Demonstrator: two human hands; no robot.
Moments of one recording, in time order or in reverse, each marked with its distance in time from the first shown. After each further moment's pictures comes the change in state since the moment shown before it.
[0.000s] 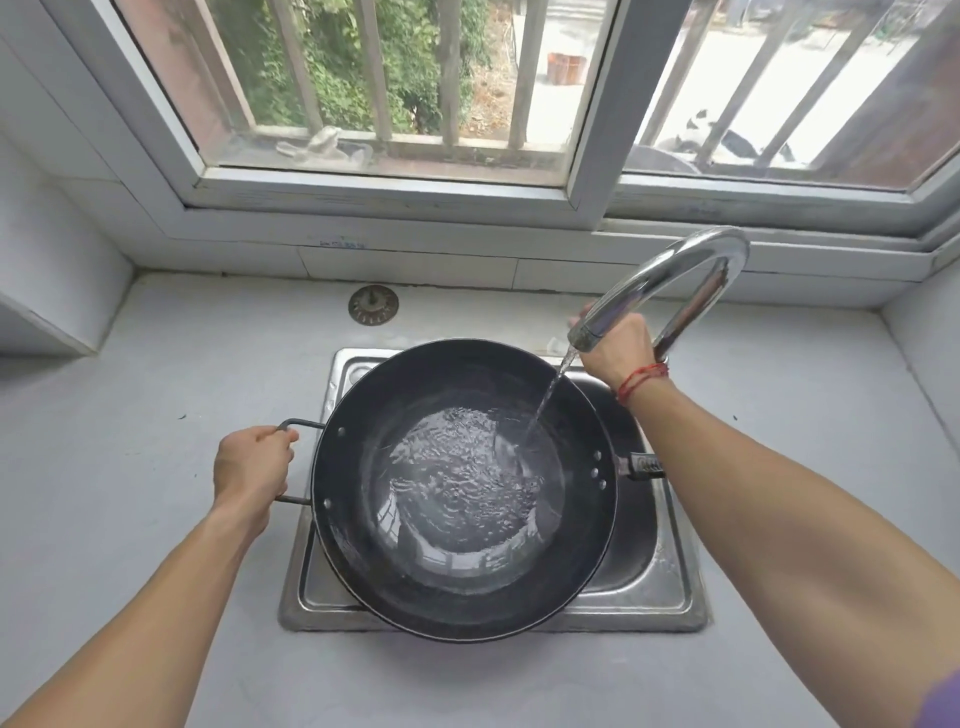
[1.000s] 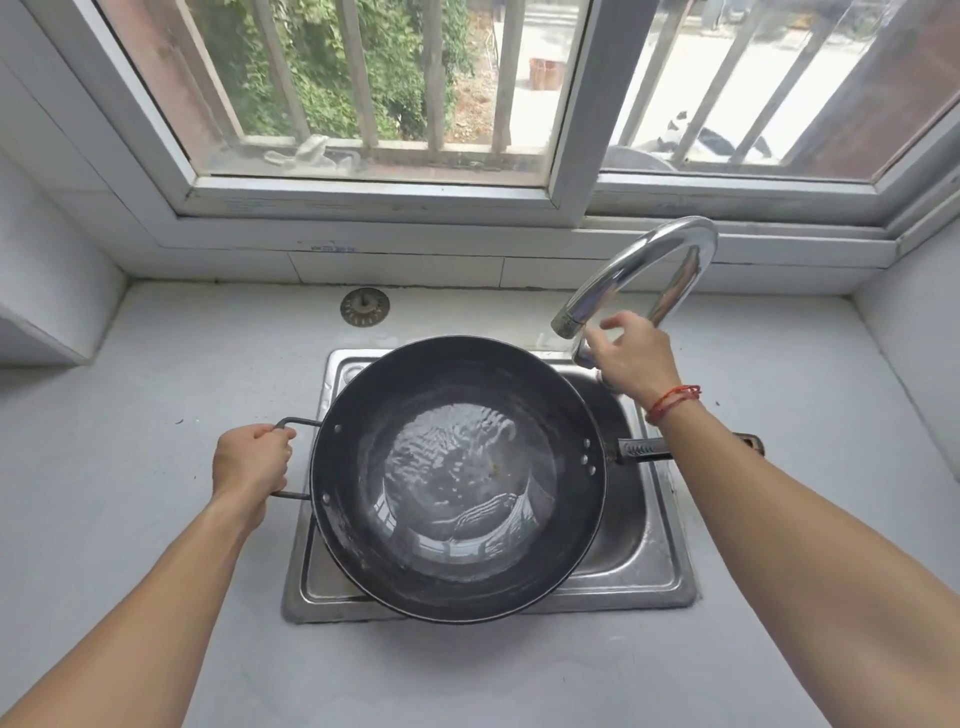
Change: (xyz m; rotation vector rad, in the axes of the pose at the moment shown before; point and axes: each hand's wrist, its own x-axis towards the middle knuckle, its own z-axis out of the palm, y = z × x) left_hand 0.001 0.001 -0.003 0.000 -0.046 0.006; right_hand -0.030 0.029 -0.031 0.022 0.014 0.004
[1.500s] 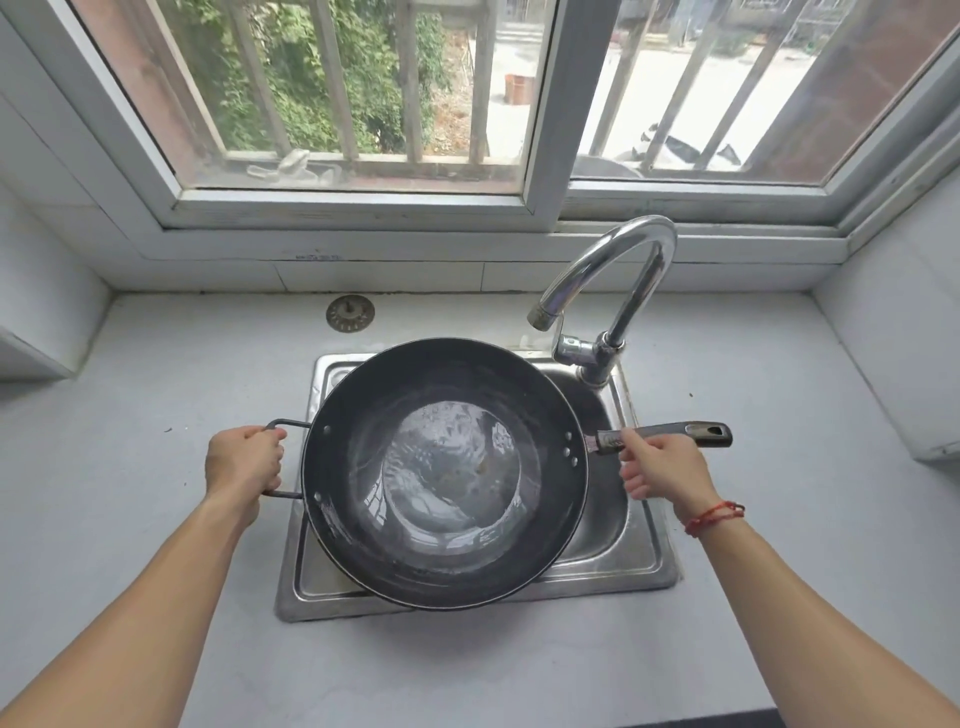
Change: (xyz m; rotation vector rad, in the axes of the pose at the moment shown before) left_hand -0.004 0.005 0.000 -0.055 -0.038 -0.006; right_hand -0.096 0.096 -0.010 0.457 -0.189 0.510
